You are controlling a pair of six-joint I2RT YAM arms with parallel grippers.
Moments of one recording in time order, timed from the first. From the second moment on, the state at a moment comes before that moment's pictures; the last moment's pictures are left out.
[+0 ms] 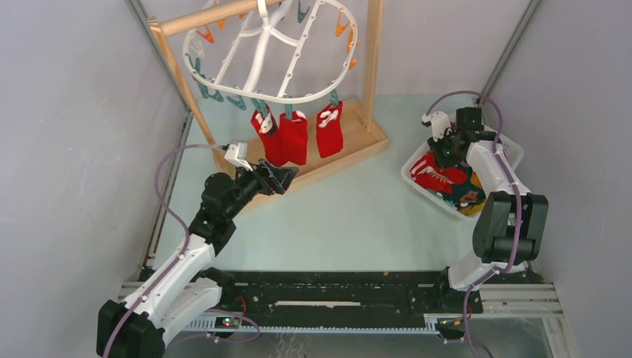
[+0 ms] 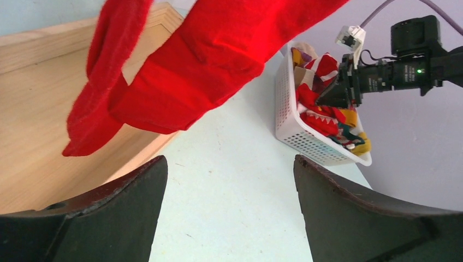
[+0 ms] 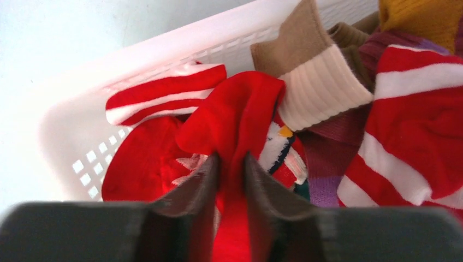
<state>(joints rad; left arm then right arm) -0.38 0.83 0.52 0.27 0.22 -0.56 -0.09 1.61 1.27 -0.67 -0.21 -0.61</state>
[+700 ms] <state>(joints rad) -0.80 0.68 0.52 0.38 0.19 -0.35 -0.22 1.07 1.34 -0.86 -0.79 -0.49</state>
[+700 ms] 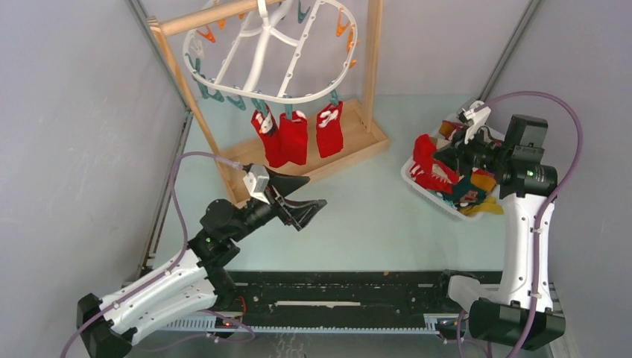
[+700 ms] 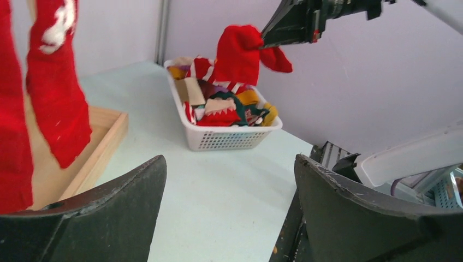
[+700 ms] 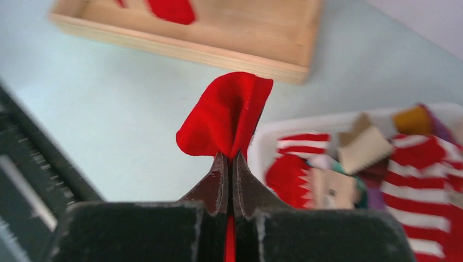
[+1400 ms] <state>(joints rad) -0.98 0.99 0.52 0.64 0.12 -0.04 0.10 1.16 1.31 -1.06 -1.30 -0.54</state>
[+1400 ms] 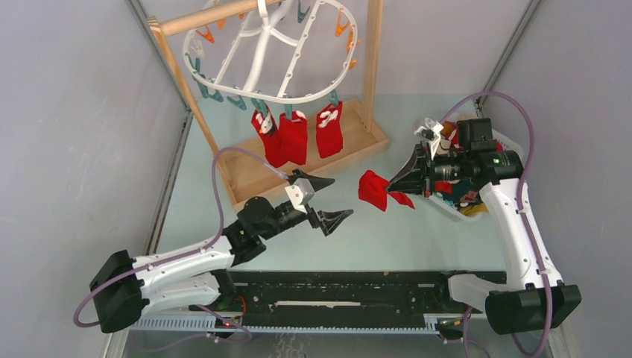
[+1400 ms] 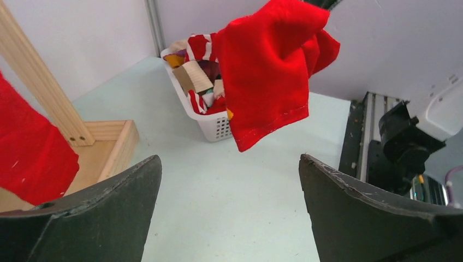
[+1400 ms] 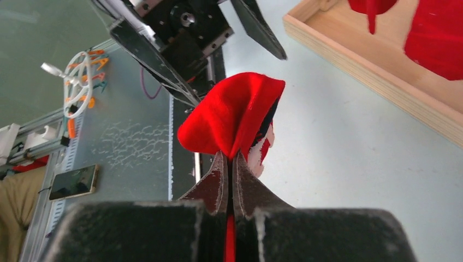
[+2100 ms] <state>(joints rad) -0.95 1.08 0.52 0.70 0.38 -0.14 0.26 1.19 1.30 -1.19 -1.37 -0.81</state>
